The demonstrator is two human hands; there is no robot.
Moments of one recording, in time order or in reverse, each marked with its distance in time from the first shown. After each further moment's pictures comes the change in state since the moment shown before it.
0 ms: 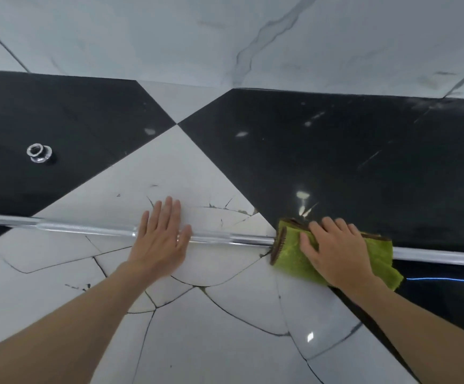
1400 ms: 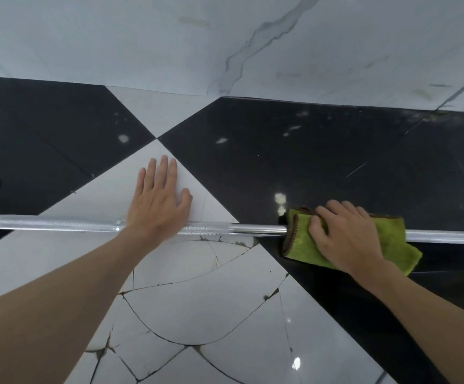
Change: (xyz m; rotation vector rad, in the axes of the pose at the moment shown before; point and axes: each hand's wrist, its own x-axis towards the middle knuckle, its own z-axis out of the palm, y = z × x) left_hand 0.142 0.009 -0.030 0.008 0.237 0.084; right_hand 0.084 0.017 0.004 0.034 0.086 0.084
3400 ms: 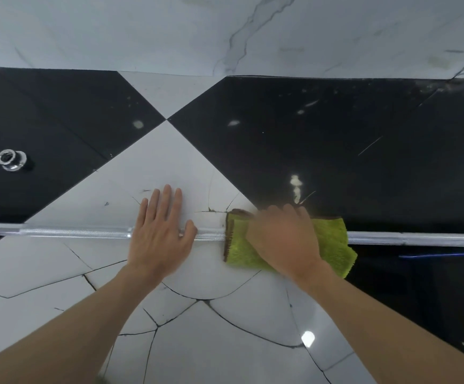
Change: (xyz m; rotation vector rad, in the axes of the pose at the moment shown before) left_hand -0.113 0.001 0.002 0.081 -0.070 -0.013; right_hand -0.039 -0.112 -0.001 0.084 -0.046 -0.108
